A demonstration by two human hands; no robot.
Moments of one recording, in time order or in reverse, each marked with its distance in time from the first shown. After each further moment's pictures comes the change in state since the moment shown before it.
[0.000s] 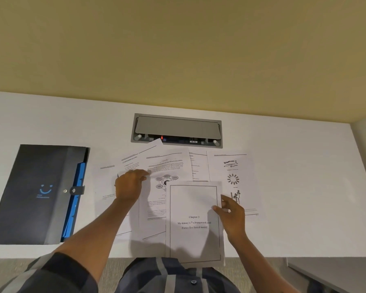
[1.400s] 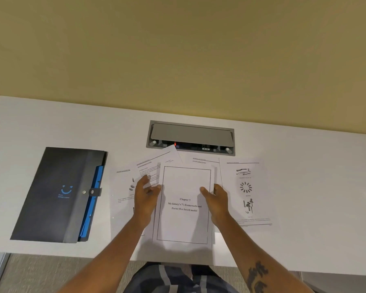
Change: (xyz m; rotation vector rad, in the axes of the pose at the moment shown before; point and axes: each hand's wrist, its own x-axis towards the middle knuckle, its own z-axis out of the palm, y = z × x) left_hand -0.037 0.003 0.017 -1.191 0.022 -0.540; right_hand 0.018 -0.070 0.092 0.126 -0.079 0.083
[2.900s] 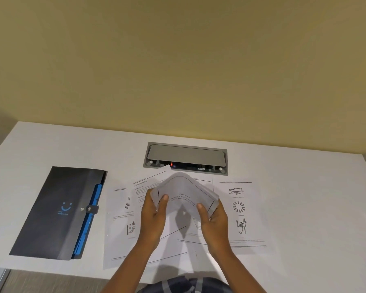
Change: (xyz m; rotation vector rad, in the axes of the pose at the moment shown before) left_hand -0.094 0.062 0.055 0.015 -0.054 0.258; right_hand -0.075 -0.039 -0.040 0.266 -0.134 -0.354
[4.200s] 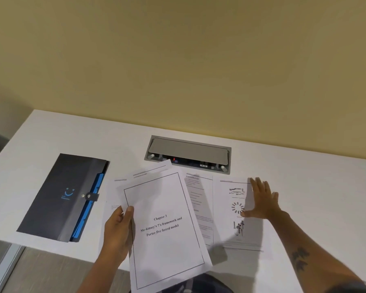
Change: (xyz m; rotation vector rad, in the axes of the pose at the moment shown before) left_hand -0.024 -0.029 -0.060 -0.110 0.272 -0.338; right_hand 0.167 -0.014 -0.176 -1.642 -0.451 0.058
